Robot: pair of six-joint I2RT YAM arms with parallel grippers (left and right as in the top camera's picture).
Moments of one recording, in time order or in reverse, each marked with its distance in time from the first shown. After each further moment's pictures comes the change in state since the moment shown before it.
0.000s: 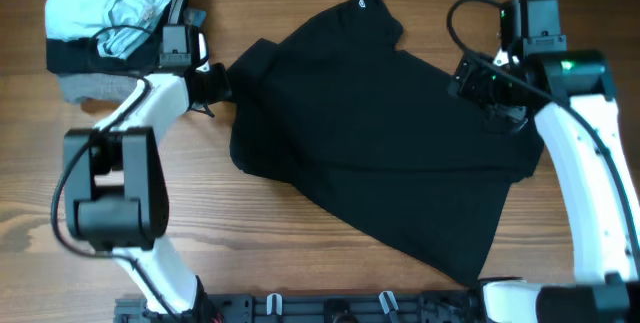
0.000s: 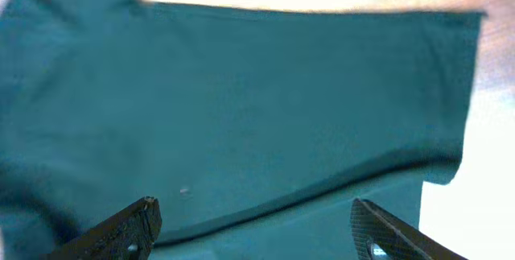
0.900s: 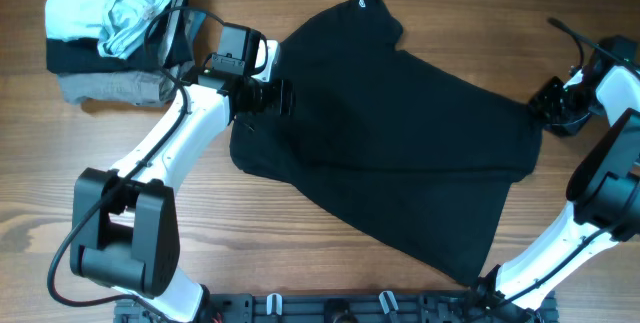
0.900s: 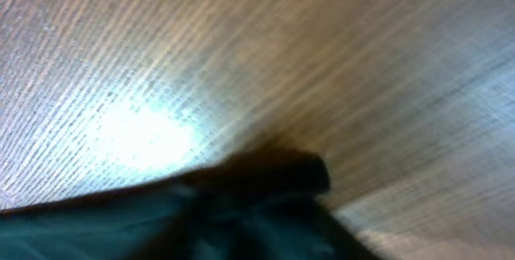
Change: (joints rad) left arm -0.261 -0.176 -0.002 -0.182 0.117 0.127; right arm -0.552 0.590 -0.013 0.364 -0.205 -0.239
